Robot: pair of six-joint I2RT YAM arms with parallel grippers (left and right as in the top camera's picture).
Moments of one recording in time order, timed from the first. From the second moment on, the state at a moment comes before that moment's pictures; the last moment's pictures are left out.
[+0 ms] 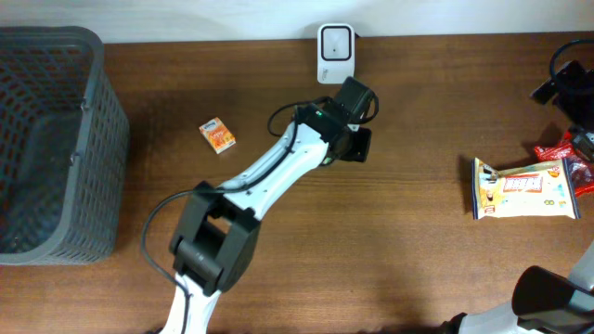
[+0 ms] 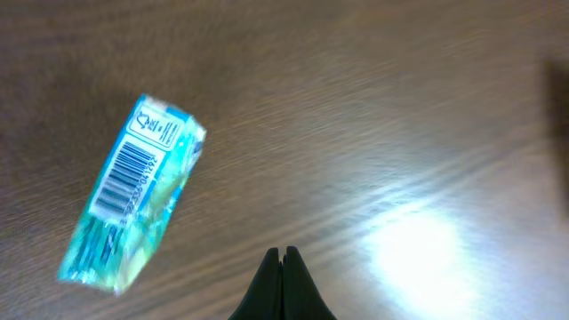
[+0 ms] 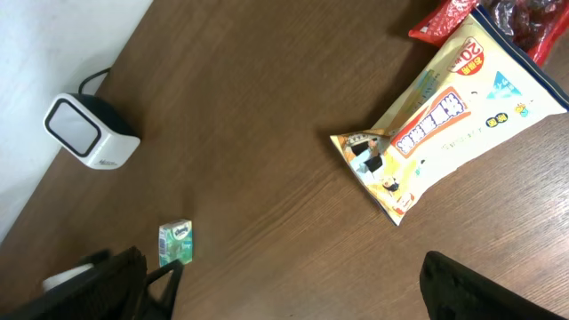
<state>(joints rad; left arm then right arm) -0.68 2.19 1.84 -0.74 0.10 -0.39 -0.46 1.72 2.16 -1.56 -0.22 0.42</state>
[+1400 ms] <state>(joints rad) -0.56 2.03 1.89 -0.91 -0.51 -0.39 -0.46 1.72 2.16 -1.56 -0.22 0.42</state>
